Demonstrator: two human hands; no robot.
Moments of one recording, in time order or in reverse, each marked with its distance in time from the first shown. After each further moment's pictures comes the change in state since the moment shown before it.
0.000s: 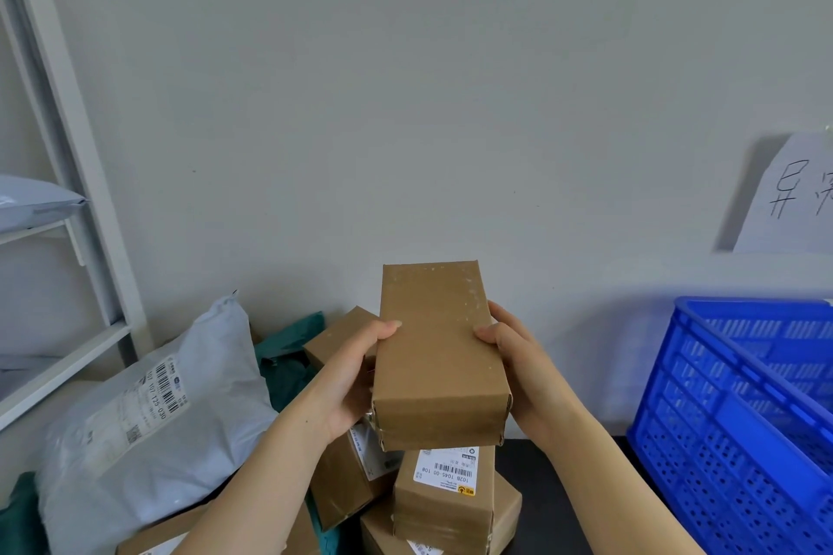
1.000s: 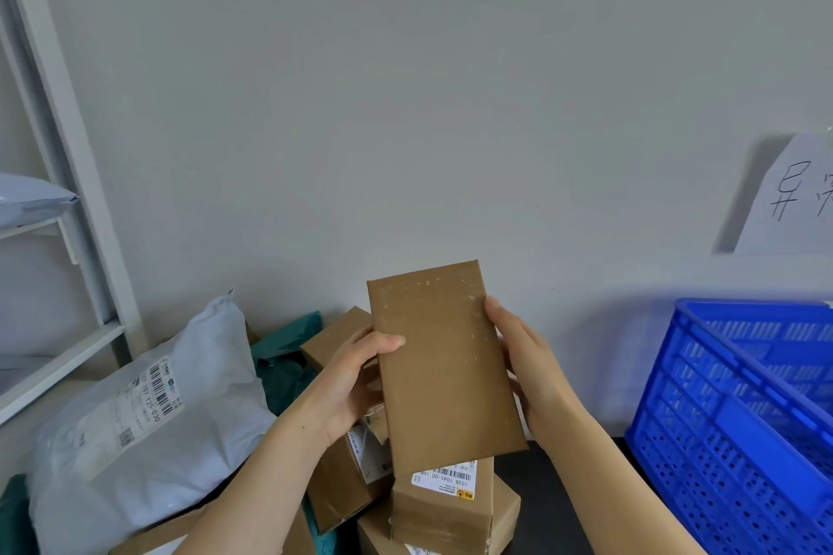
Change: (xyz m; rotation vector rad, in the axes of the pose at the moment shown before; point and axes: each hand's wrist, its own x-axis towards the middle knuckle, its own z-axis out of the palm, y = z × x) left_hand 0.004 -0.002 -0.002 0.053 -0.096 0.118; right_hand -0.015 -0.021 0.014 -0.108 0.162 -0.007
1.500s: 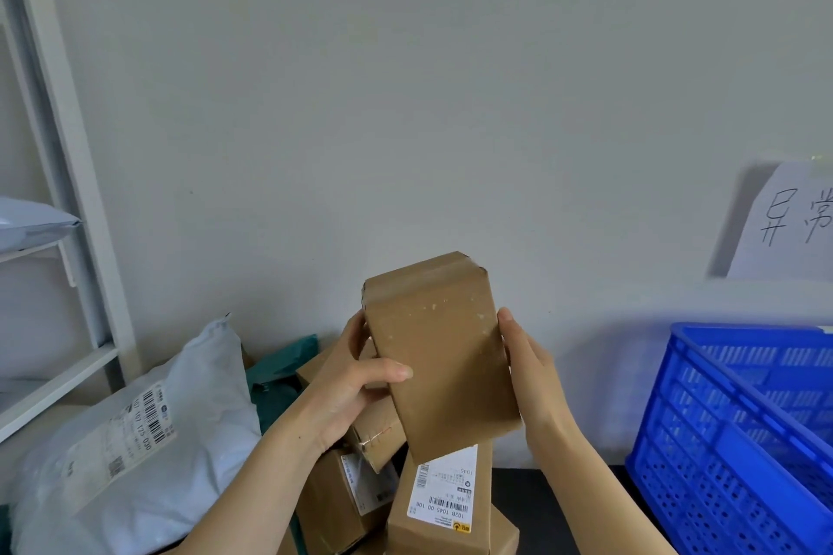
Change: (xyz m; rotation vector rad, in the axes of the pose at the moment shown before) left_hand 0.011 0.015 -0.002 0.082 -0.057 0.203; right_hand 0.006 -0.005 0.002 -0.116 0.130 -0.156
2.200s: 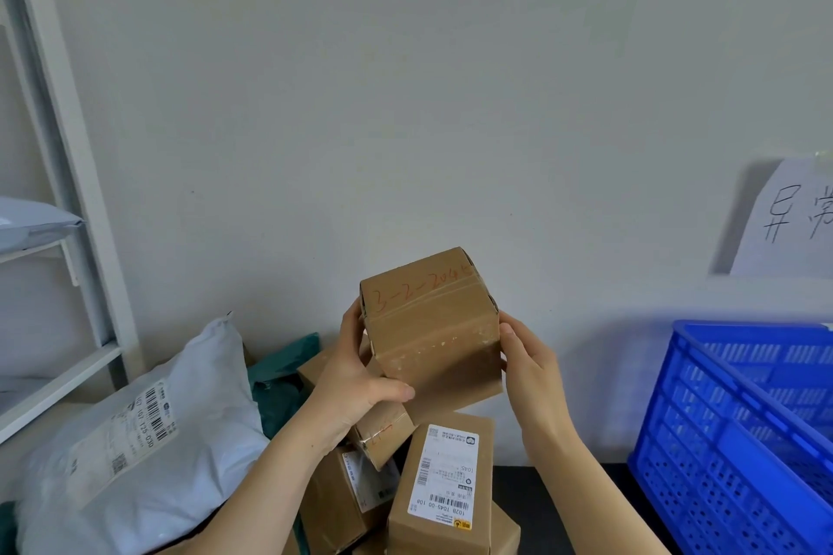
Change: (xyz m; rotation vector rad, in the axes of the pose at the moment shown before) left_hand 0.002 -0.012 0.003 0.321 0.117 0.122; right_hand 0.008 0.015 0.002 -0.017 0.048 -0.208
